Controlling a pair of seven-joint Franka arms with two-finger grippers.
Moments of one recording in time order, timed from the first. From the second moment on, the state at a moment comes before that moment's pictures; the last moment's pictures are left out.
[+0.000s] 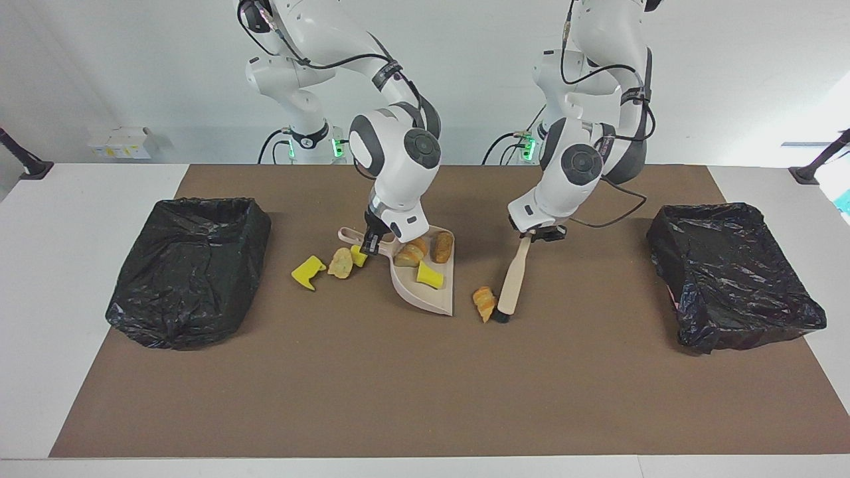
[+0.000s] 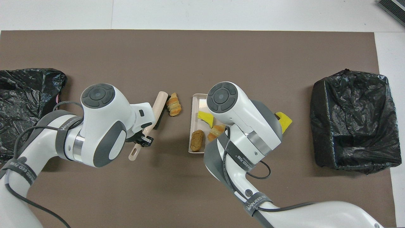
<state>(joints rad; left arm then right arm) -0.30 0.14 -0.13 -2.05 -0.09 1.95 0.10 0.41 0.34 0.13 -1.71 -0.33 1.78 -0.78</state>
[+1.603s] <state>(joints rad) -0.49 0.07 -0.12 -2.09 -0.16 1.94 -0.27 0.38 0.32 0.13 -1.76 -0.27 1.98 -0.79</state>
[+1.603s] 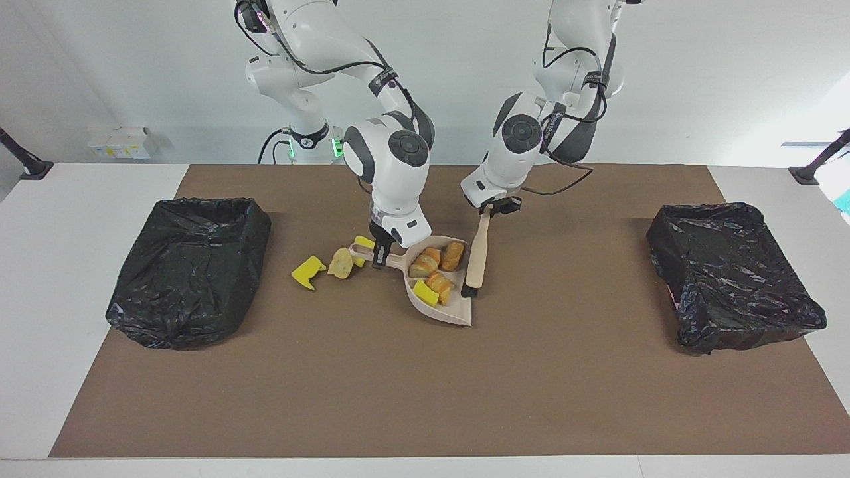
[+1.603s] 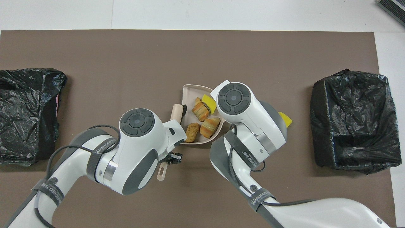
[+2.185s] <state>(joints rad) -0.56 -0.03 -0.13 -2.15 -0.16 1.84 -0.65 0.27 0.27 0.12 -1.71 -0.16 1.92 -0.98</state>
